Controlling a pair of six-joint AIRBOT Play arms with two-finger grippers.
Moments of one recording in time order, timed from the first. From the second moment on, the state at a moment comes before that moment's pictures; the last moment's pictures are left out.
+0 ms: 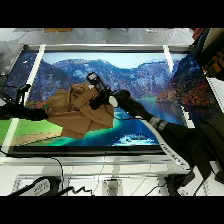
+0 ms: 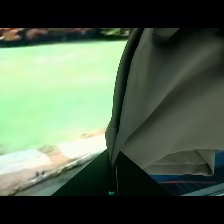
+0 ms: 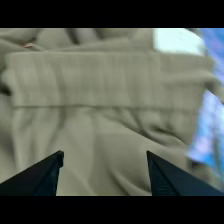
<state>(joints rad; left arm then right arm) 0.40 -1.24 1.03 1.14 -1.23 -0.96 0.73 -1.84 1.67 -1.42 0.61 1.36</state>
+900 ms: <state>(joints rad) 0.42 -1.24 1.03 1.10 -1.24 -0.96 0.91 -2.12 1.89 -1.52 0.43 1.19</state>
